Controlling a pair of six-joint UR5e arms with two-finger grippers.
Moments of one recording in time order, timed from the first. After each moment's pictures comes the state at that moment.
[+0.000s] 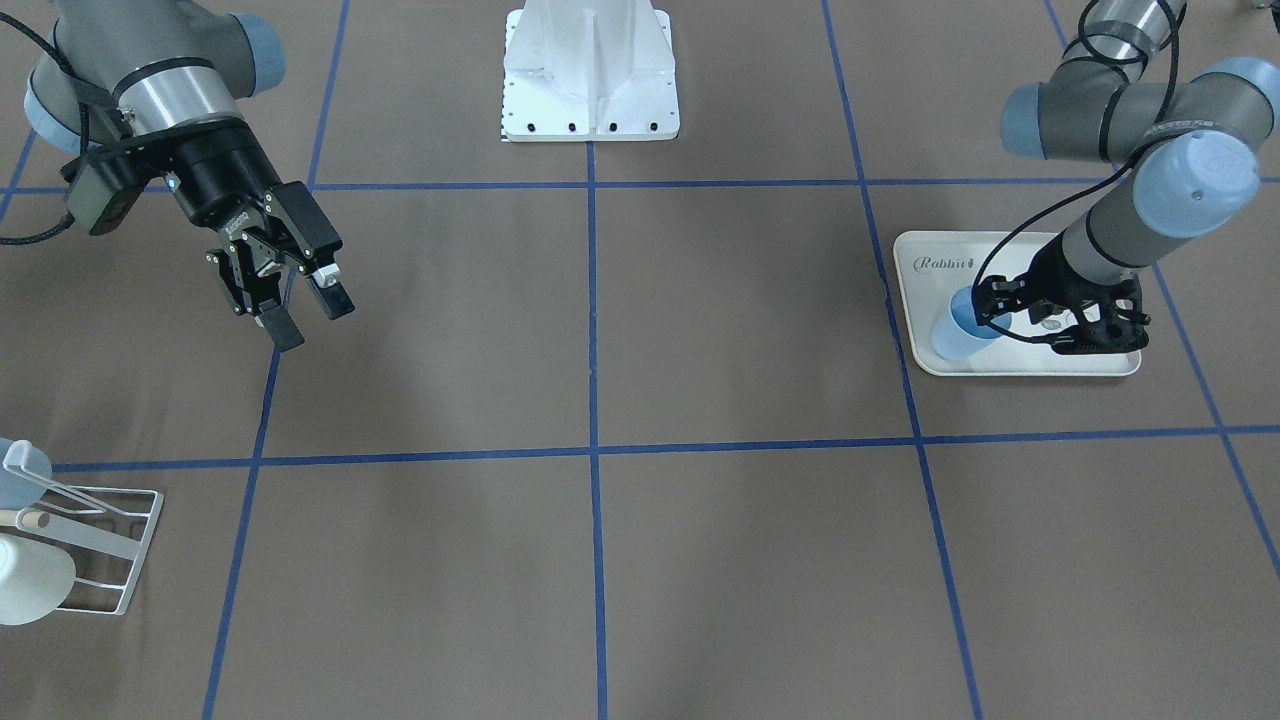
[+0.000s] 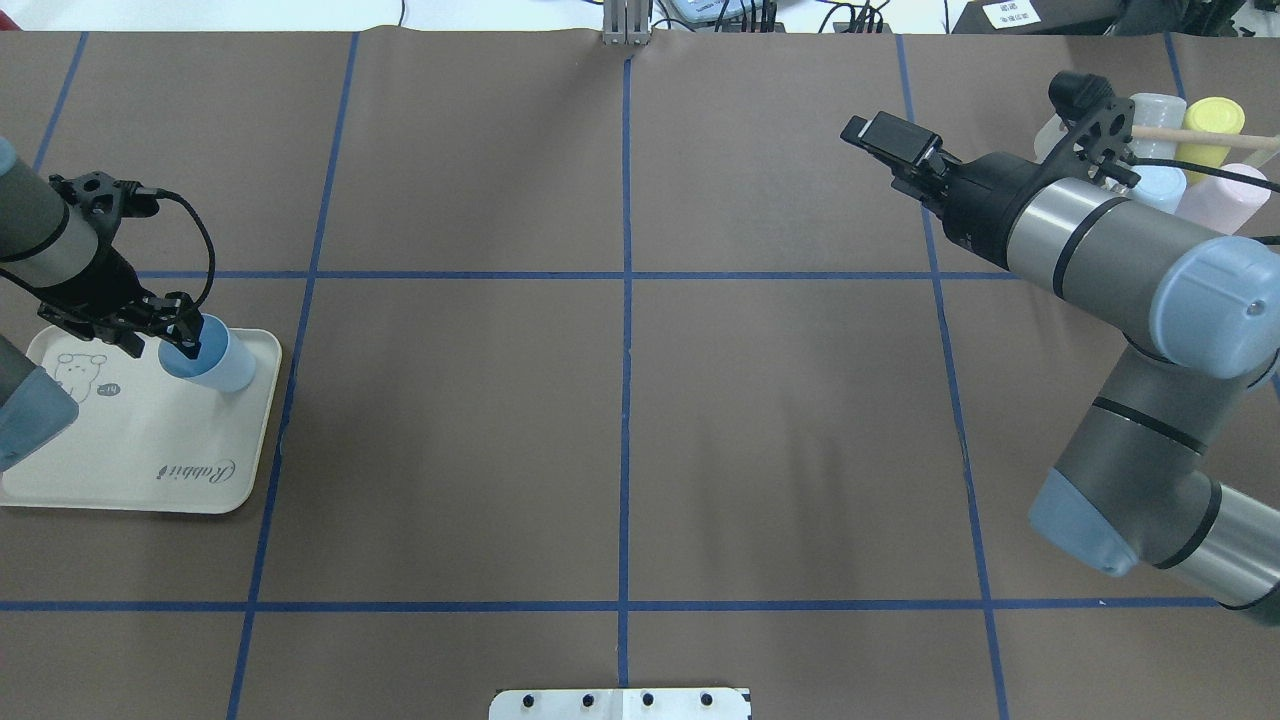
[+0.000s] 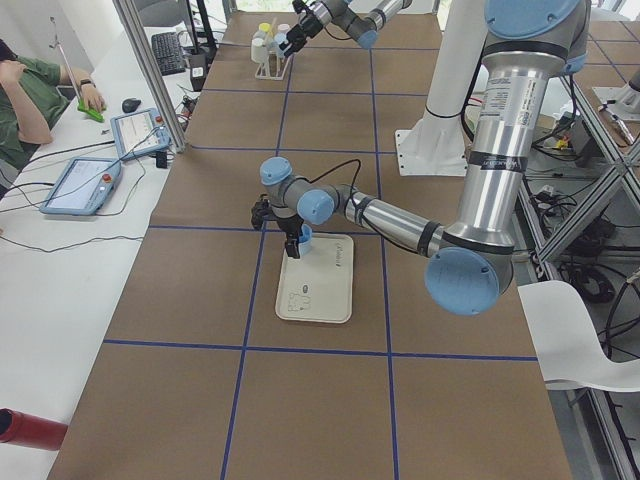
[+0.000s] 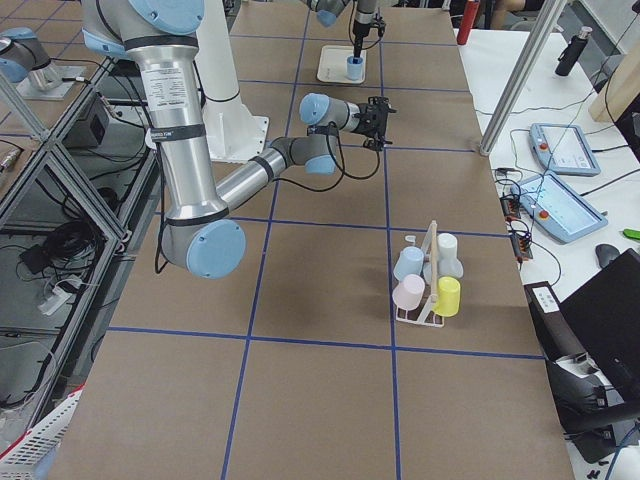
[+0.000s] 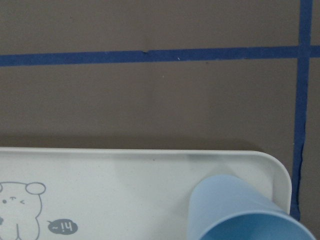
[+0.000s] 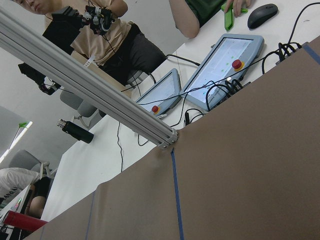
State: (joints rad) left arm -0.95 -1.73 -1.71 -1.69 -2.25 -0.74; right arm 0.70 -1.36 1.89 -0.58 1.42 1.60
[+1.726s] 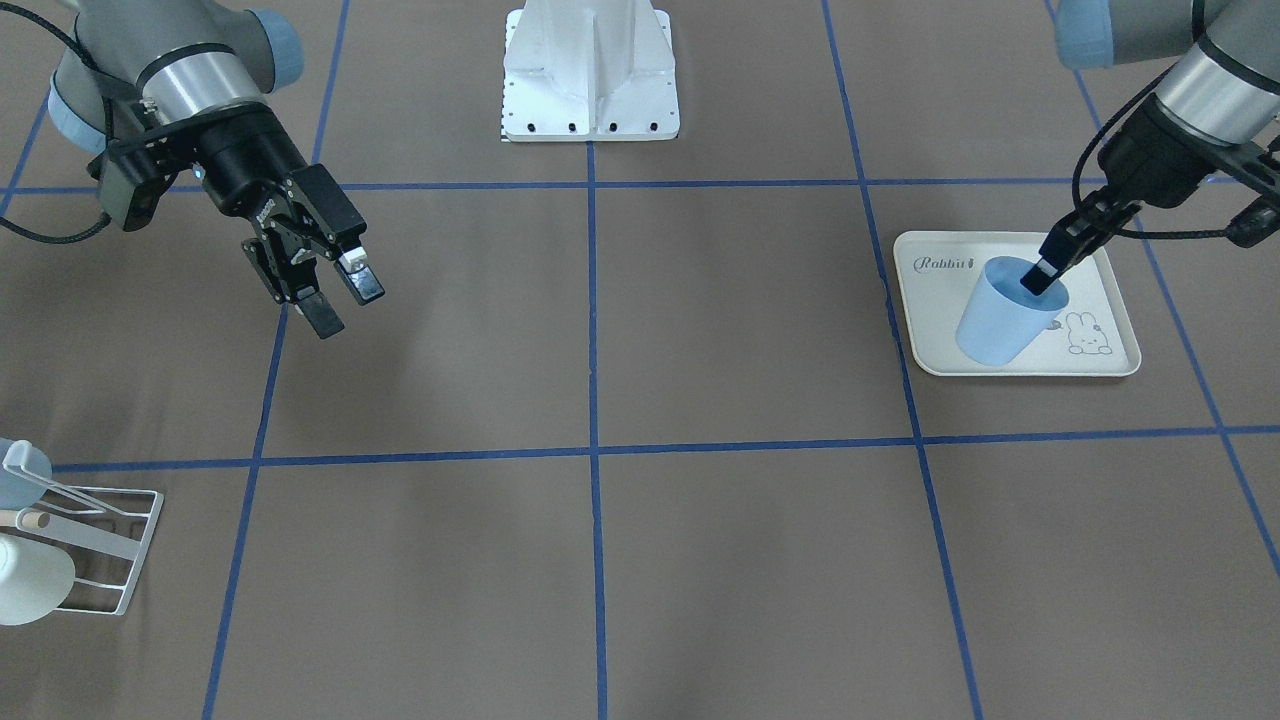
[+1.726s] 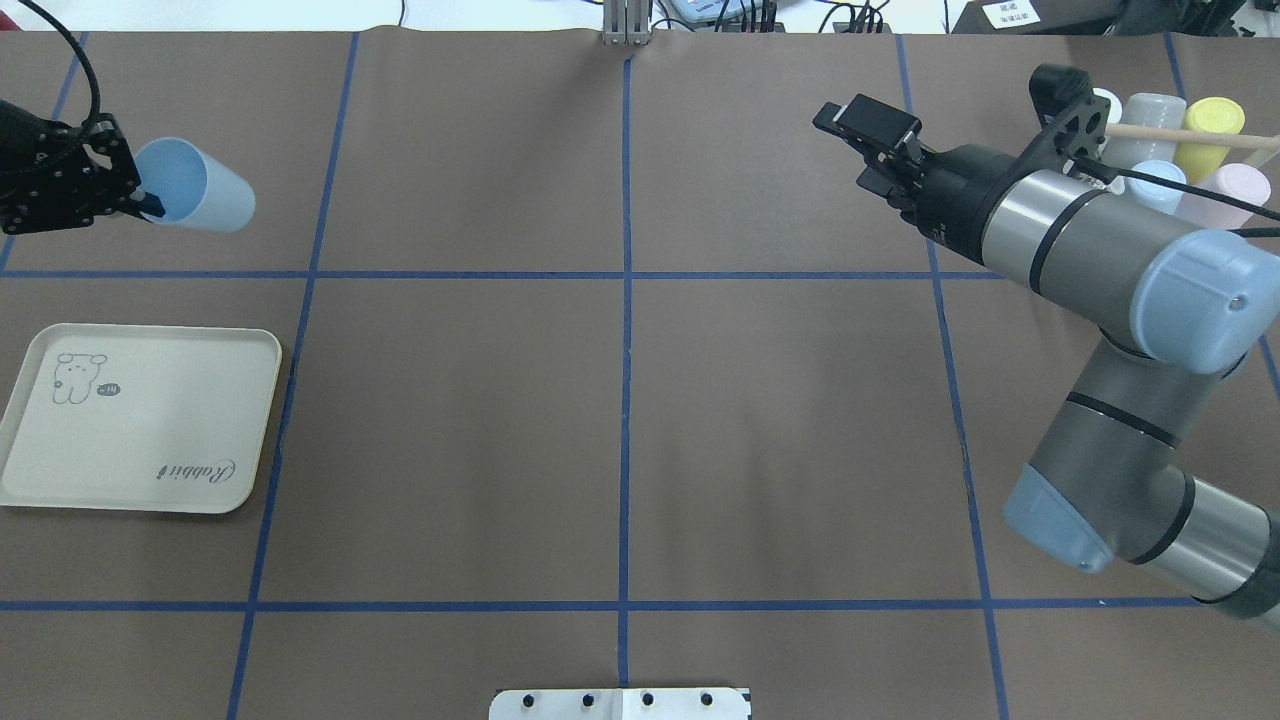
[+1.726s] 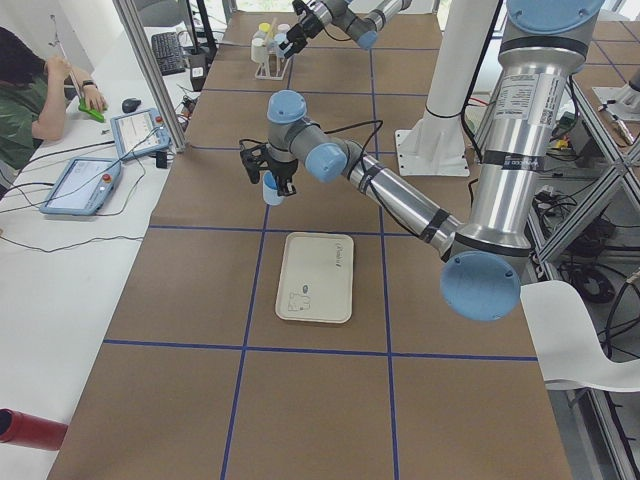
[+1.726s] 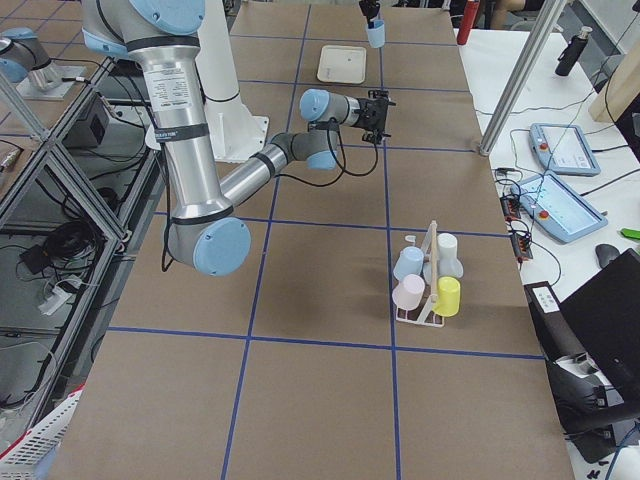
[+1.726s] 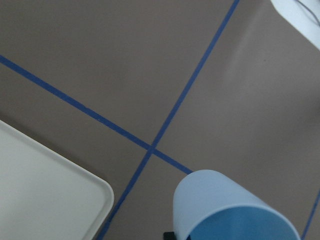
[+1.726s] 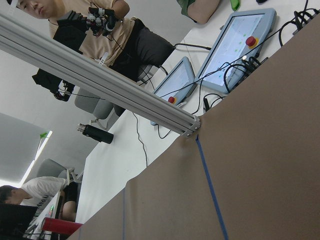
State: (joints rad) left arm -1.09 -1.74 -1.96 -1.99 -2.23 -1.56; right arm 0.68 -1.30 1.89 -0.57 1.42 1.76
